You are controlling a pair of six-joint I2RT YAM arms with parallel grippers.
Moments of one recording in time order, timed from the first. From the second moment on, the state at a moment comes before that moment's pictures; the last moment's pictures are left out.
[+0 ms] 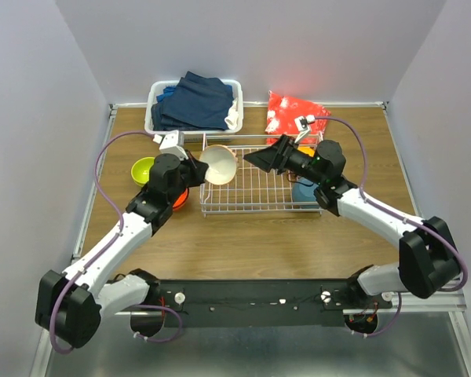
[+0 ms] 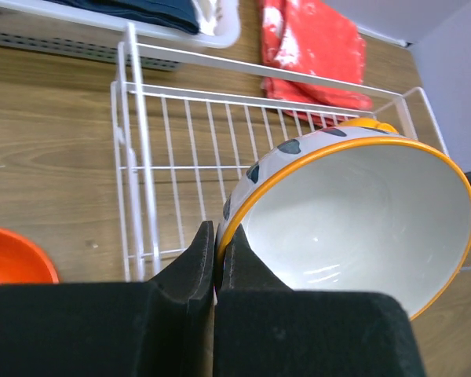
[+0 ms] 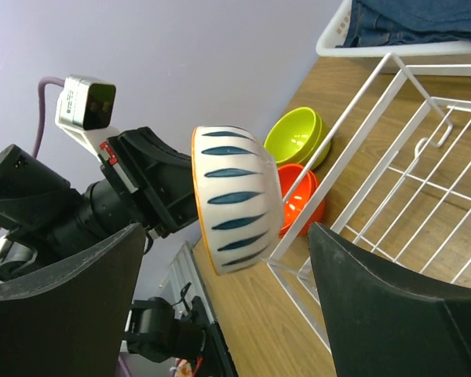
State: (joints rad) left arm -0.47 1.06 0.75 0.03 -0.08 -0.57; right arm 0.53 1.39 0.84 0.61 -0.49 0.87
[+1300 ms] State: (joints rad) left arm 0.36 1.17 0.63 -0.47 -0.13 -0.61; right arm 0.53 1.16 0.83 0.23 -0.18 0.47
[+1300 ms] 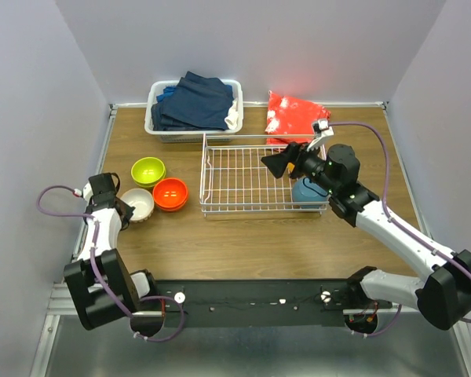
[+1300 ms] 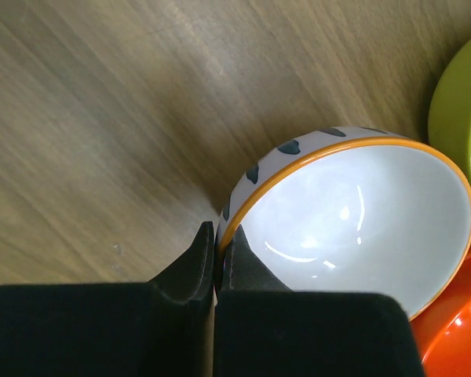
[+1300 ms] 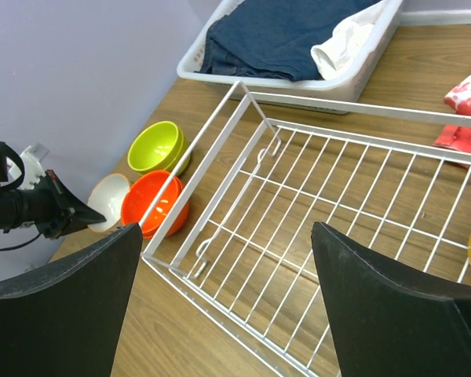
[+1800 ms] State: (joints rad) left arm 0.47 1.25 0.62 -0.35 -0.01 -0.64; right arm 0.53 1.15 0.81 0.21 -0.12 0.44
